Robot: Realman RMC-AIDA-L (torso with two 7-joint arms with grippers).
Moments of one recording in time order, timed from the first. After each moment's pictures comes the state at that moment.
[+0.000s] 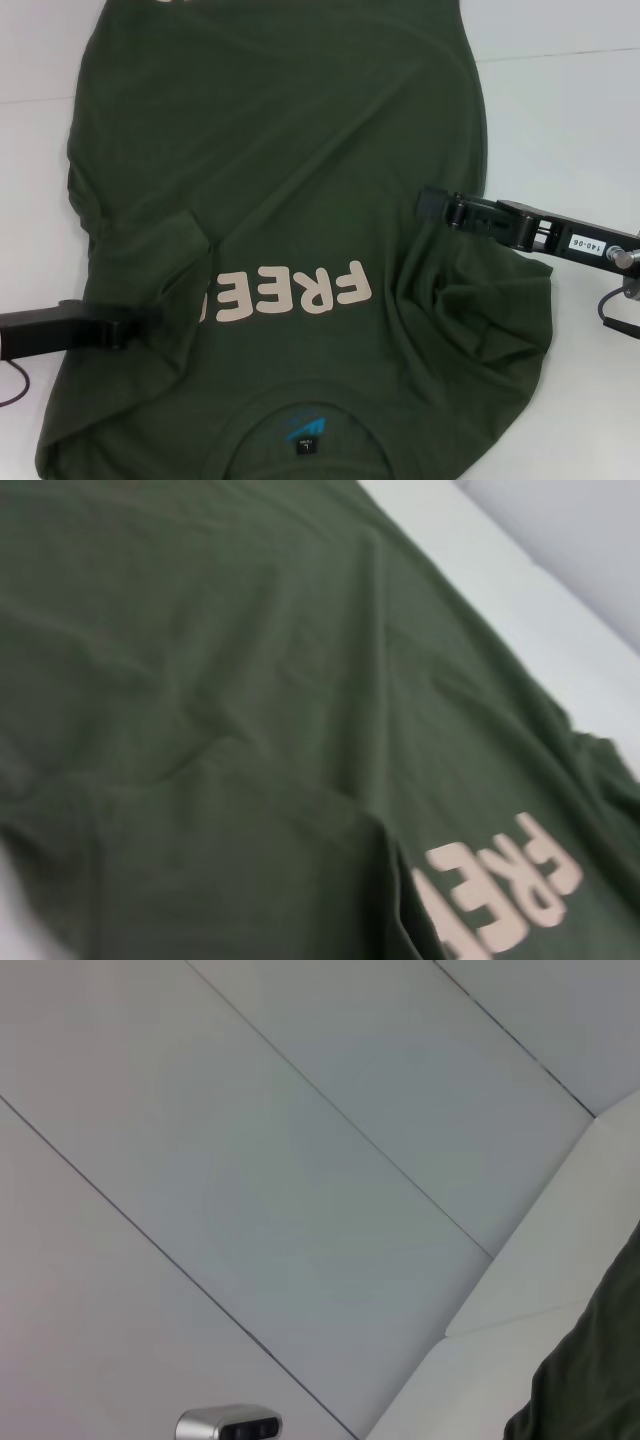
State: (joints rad) left arm -0.51 -2.16 0.57 0.76 2.35 1.42 -1.83; right arm 0.45 2.05 -0.52 -0.42 -1.83 -1.72 1.66
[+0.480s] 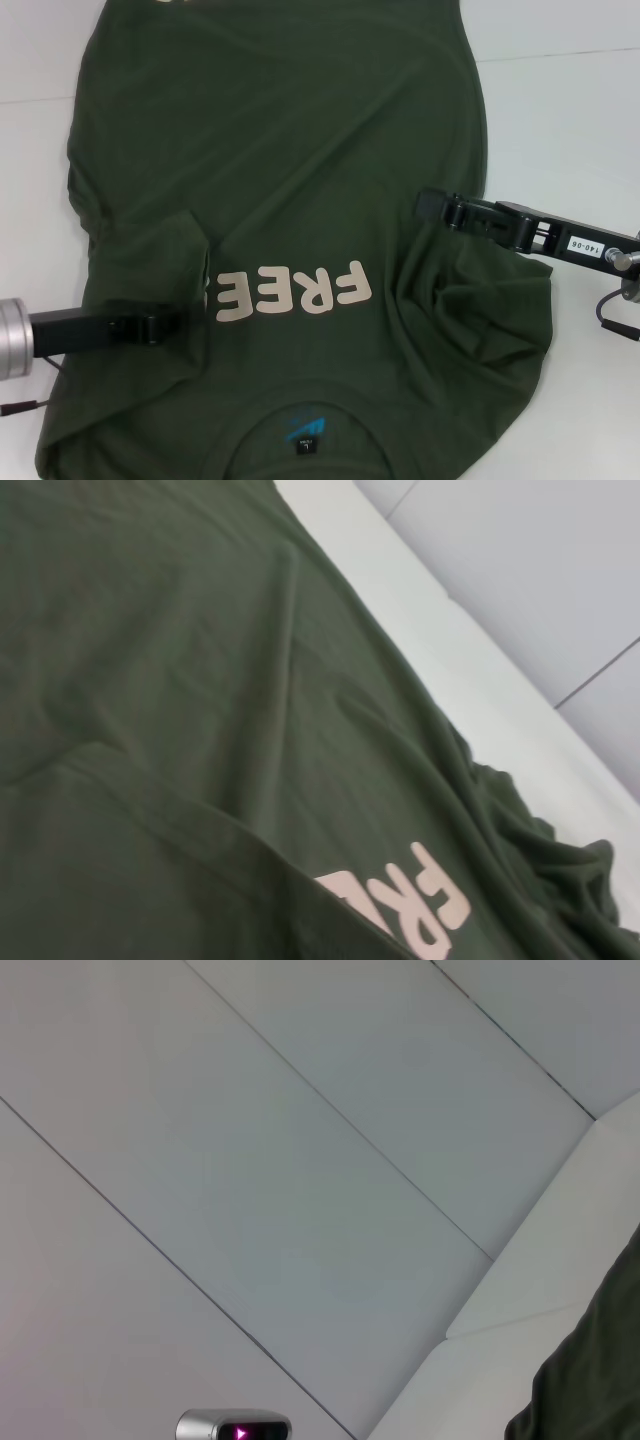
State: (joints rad) left arm -0.53 -2.16 0.57 0.68 2.28 1.47 -1.85; right arm 0.45 2.05 -0.51 -0.42 -1.83 -1.72 1.65
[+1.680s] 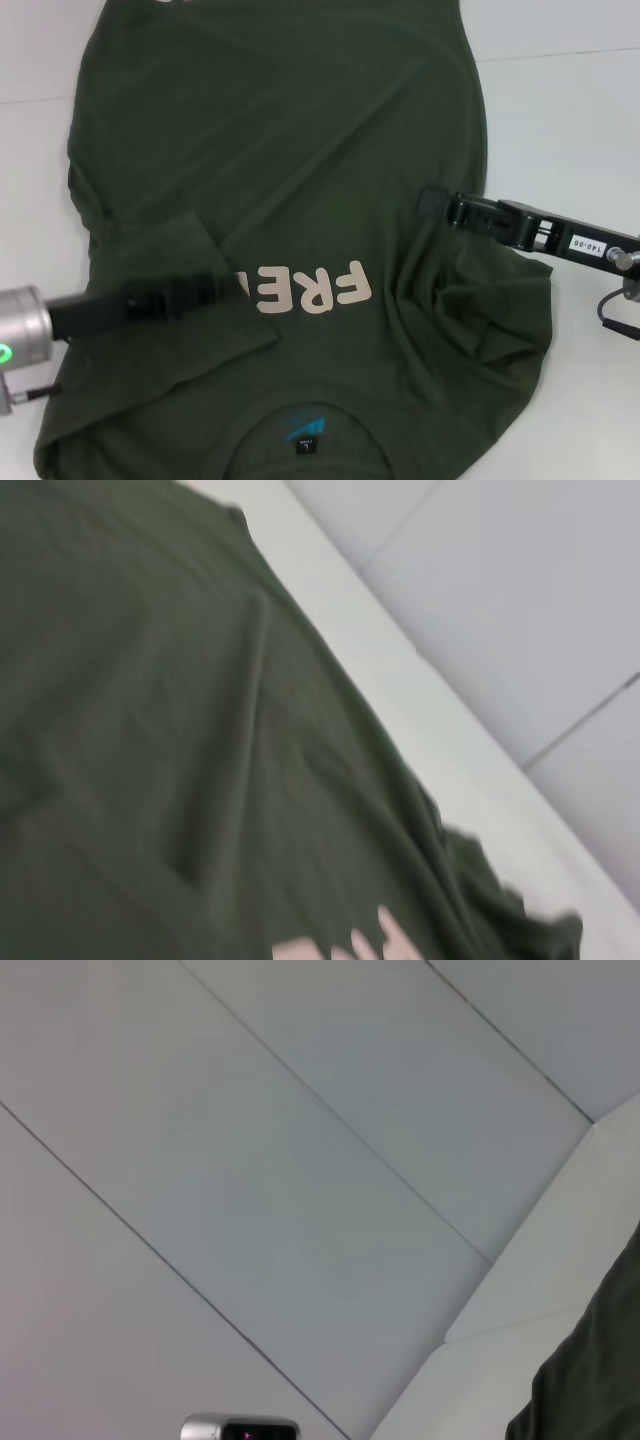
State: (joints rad) left arm -0.55 -2.16 0.55 0.58 2.18 1.44 -1.81; right arm 0.44 2.06 -0.50 -0.42 -1.83 -1.72 1.65
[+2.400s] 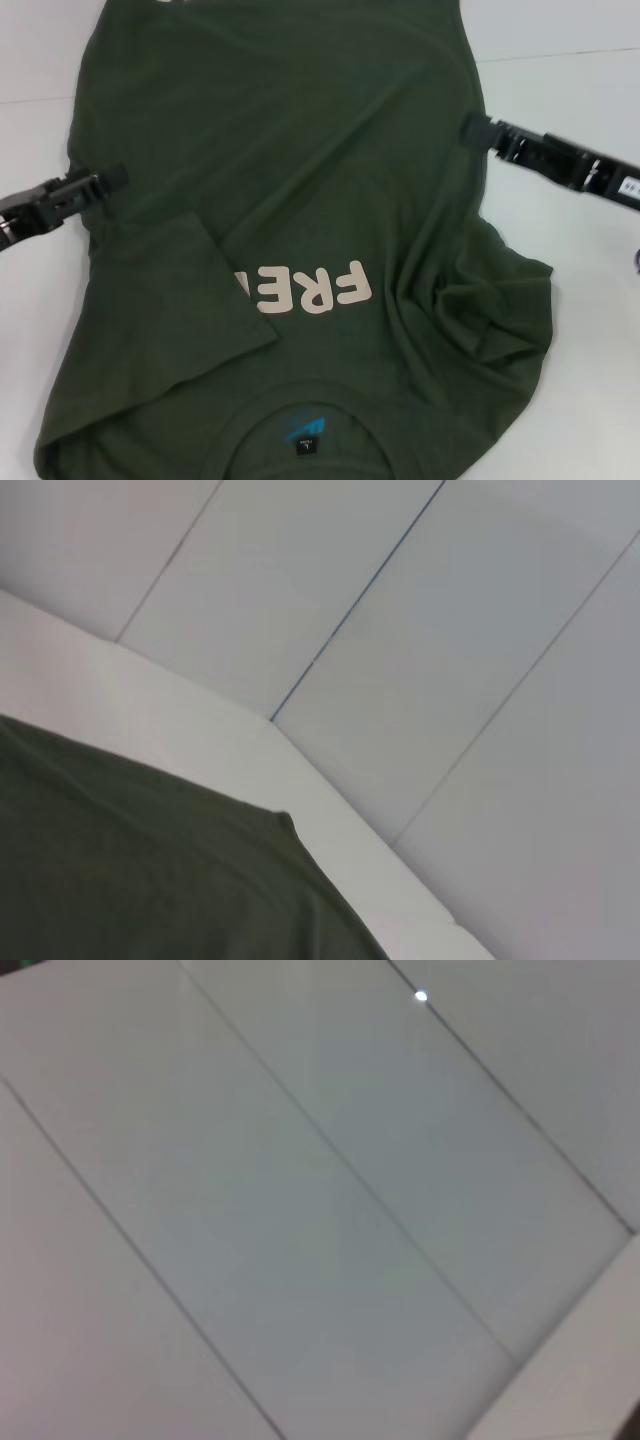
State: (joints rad) left arm -0.49 -2.13 0.35 0.68 1.98 1.53 -1.72; right arm 0.46 2.02 -0.49 -0.47 -1.72 -1.80 1.65
